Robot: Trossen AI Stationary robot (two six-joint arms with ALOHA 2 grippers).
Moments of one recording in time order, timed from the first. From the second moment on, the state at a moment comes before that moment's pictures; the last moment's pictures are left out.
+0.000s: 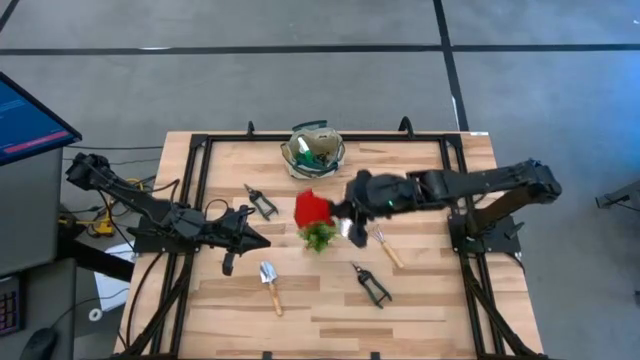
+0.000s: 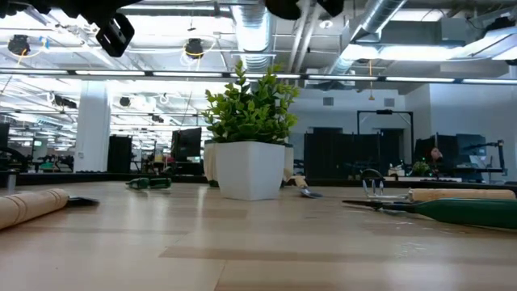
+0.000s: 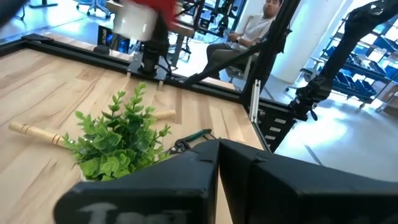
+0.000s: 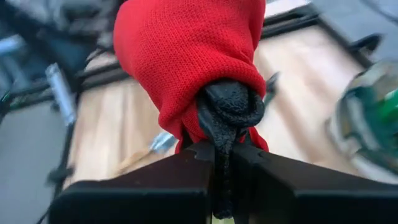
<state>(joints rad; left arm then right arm) -0.46 0.79 0.40 0.25 -0.35 -0.37 0.14 1.47 1.41 -0.52 0.18 0.34</state>
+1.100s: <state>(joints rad) -0.34 0.79 0.40 0.26 -0.49 -0.34 -0.43 1.84 1.56 -0.46 0.16 0.14</state>
